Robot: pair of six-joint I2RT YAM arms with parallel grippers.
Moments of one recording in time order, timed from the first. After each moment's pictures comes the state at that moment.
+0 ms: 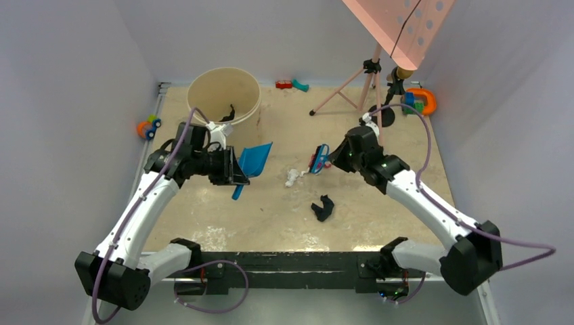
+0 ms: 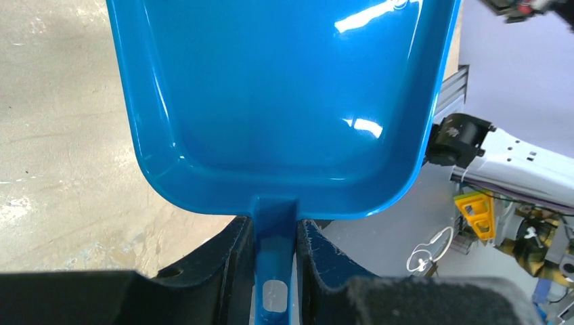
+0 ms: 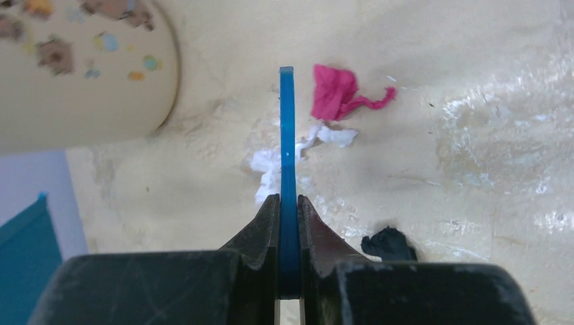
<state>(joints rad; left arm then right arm) -0.27 1.08 1.06 -0.91 0.59 -0.41 0.52 1.22 0.93 -0.43 0.18 0.93</state>
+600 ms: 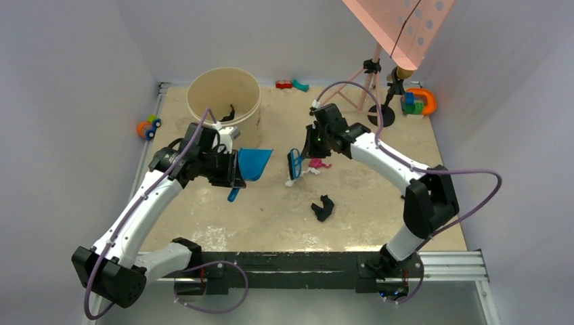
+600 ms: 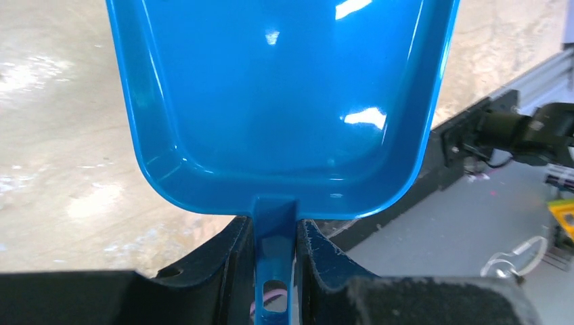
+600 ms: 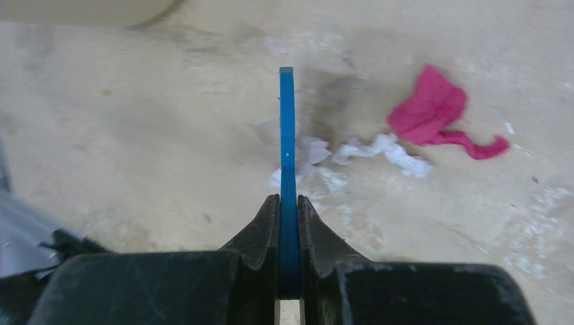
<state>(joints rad) -0.39 1.09 1.10 -0.99 0.39 -0.32 0.56 1.60 1.27 -0.48 -0.17 0.55</state>
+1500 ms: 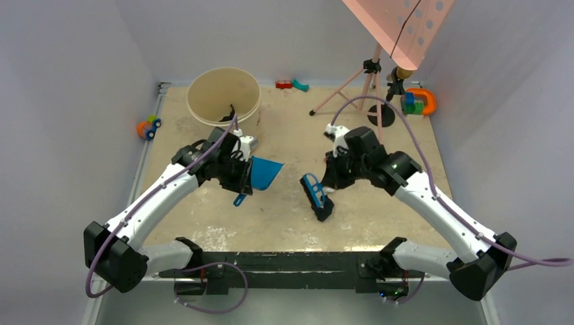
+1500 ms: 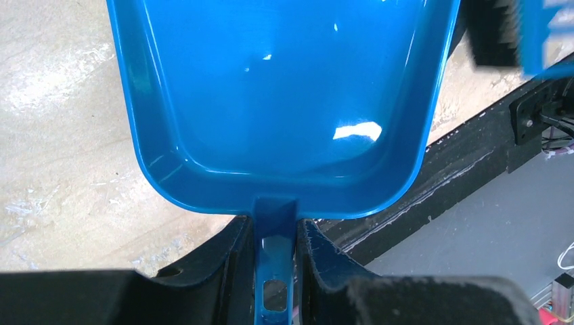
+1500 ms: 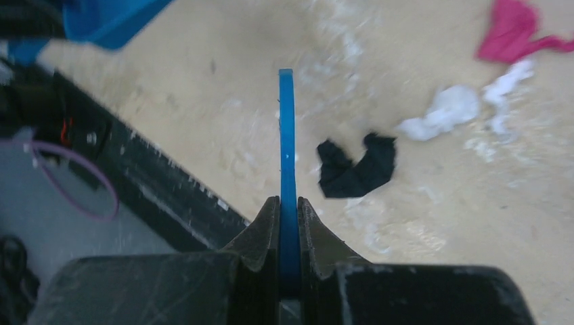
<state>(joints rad) -0.52 1.21 1.06 -0.94 0.27 -0.24 0.60 1.13 1.16 -0.83 -0.15 0.29</state>
